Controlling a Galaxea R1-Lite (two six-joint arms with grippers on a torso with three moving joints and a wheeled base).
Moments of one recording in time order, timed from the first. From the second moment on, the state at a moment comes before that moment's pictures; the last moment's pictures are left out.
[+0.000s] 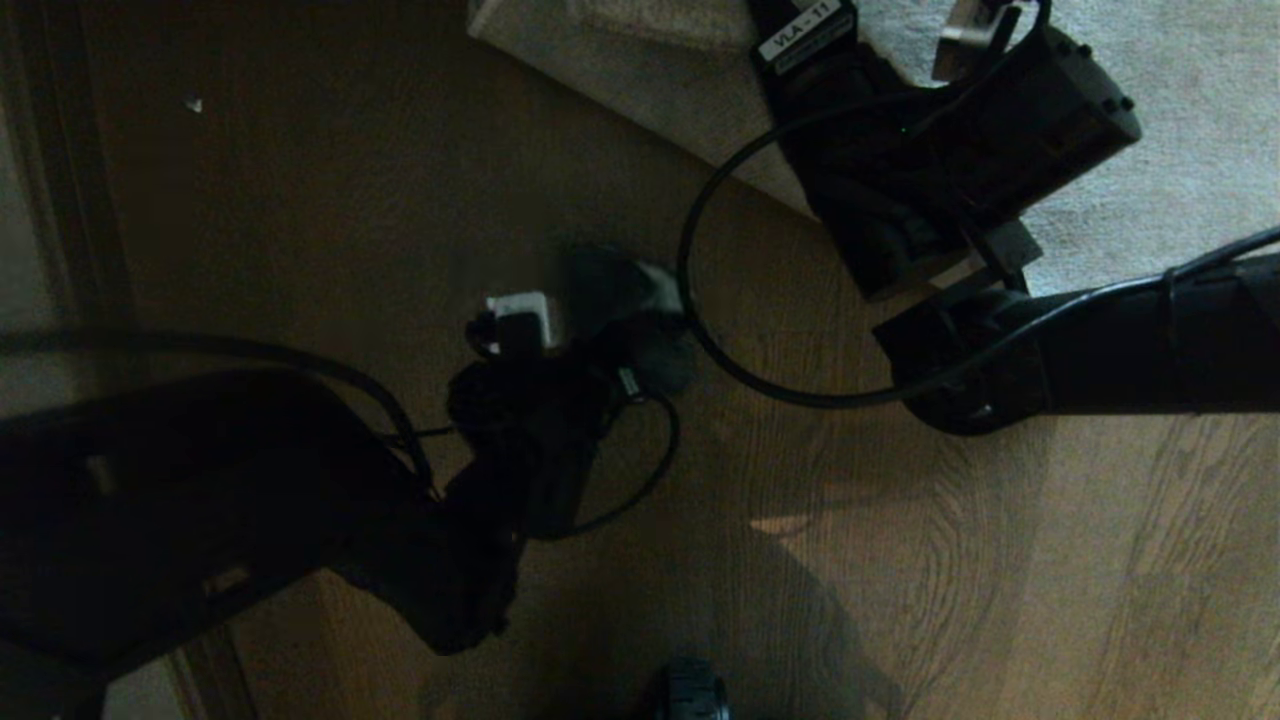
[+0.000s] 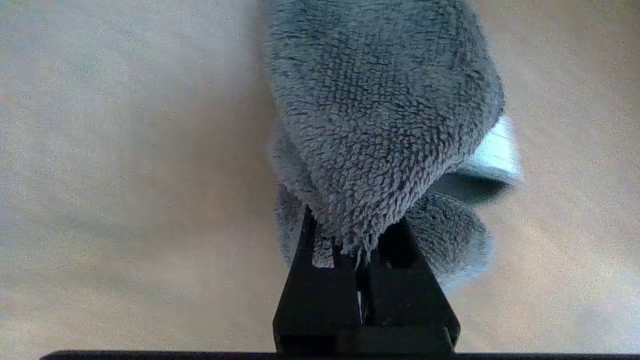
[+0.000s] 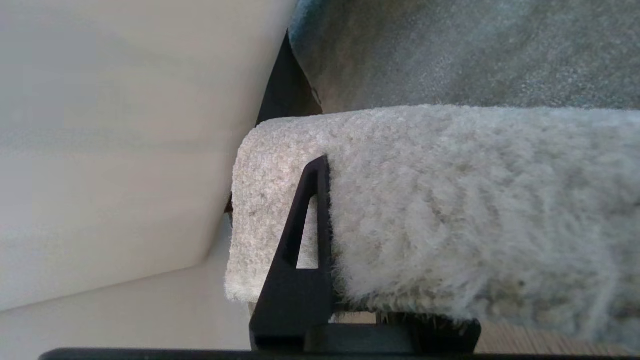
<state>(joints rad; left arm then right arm) -0.66 2.15 -0.87 -1.52 0.48 -0.17 0.68 2.01 -1.52 -1.28 -0.13 0.66</state>
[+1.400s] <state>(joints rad) -1.07 1.90 -0.57 -1.52 0.51 -0.17 0.71 2.00 -1.52 -1.28 -0.14 0.65</state>
